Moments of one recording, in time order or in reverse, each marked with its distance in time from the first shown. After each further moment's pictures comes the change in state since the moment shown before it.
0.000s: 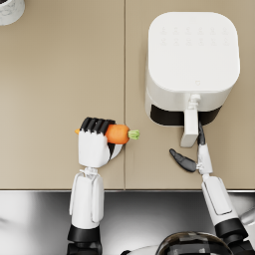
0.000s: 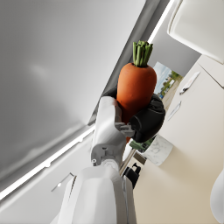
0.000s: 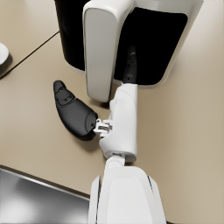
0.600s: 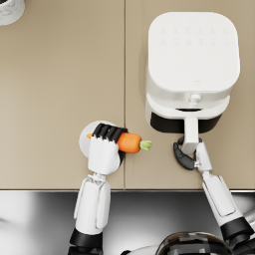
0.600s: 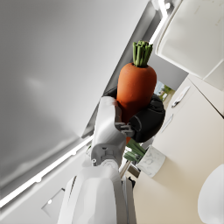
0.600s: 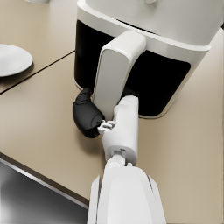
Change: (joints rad) left arm -0.056 0.004 0.072 -0.086 -0.003 -0.001 0.001; right arm 0.021 0.098 0.138 0.148 -0.011 -0.044 -0.313
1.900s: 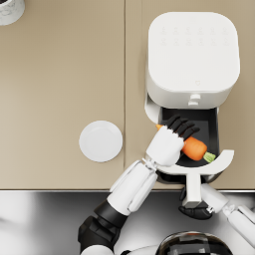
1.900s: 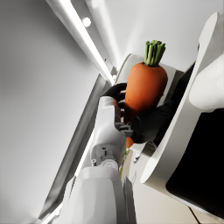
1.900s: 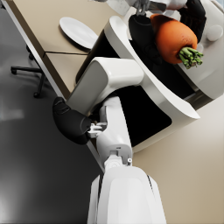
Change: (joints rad) left arm 0.330 0.165 0.528 0.345 0.001 0.008 -0.002; right arm -0.167 0.630 0.318 0.682 -0.011 0.274 -0.034
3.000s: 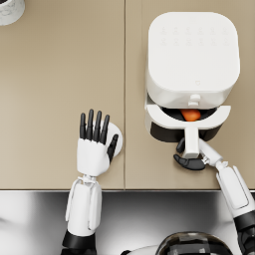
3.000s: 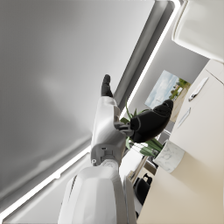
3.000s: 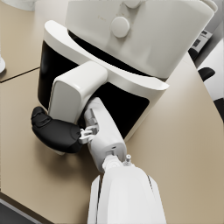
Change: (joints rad) left arm -0.335 -0.240 -0.593 -0.380 -0.001 0.019 -0.002; right arm 0.282 -0.487 -0.280 -0.636 0.009 0.284 -0.003
